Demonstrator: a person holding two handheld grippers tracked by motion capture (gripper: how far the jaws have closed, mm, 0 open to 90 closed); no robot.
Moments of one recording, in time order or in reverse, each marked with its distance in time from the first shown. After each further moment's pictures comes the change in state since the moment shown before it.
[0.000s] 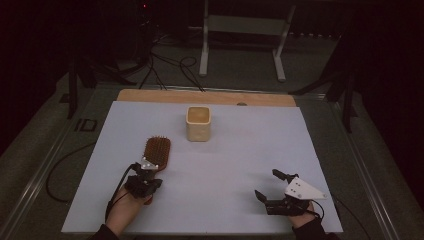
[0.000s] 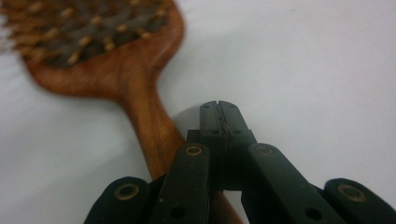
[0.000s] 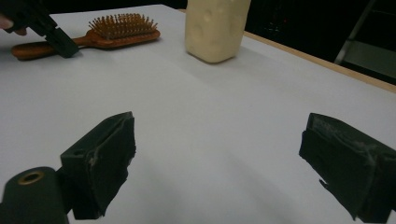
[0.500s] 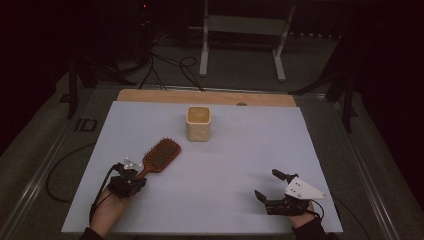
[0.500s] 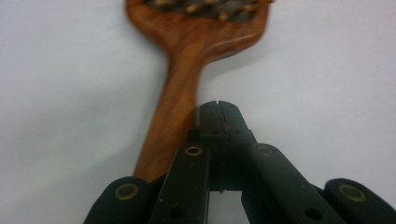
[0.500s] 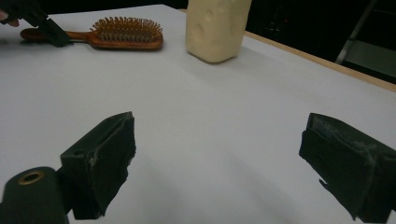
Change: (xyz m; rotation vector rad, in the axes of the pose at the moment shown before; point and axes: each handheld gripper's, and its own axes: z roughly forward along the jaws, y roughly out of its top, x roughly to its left) left arm 0.035 -0.017 -0.017 -0.002 0.078 -0.042; right arm 0.000 0.000 0.001 0.000 0.005 0.004
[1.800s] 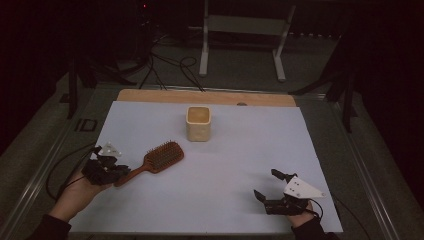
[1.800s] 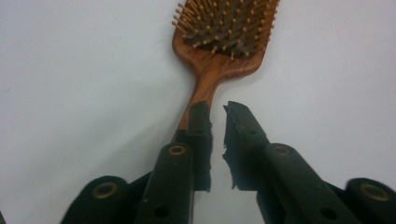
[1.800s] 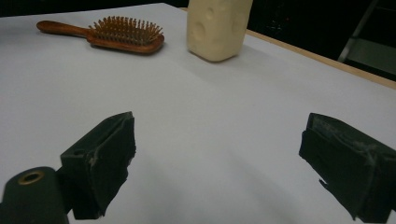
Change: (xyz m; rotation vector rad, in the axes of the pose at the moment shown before) left arm 0.039 0.028 -0.055 0.017 -0.086 0.227; right arm 0.000 0.000 0.003 0.007 0.006 0.004
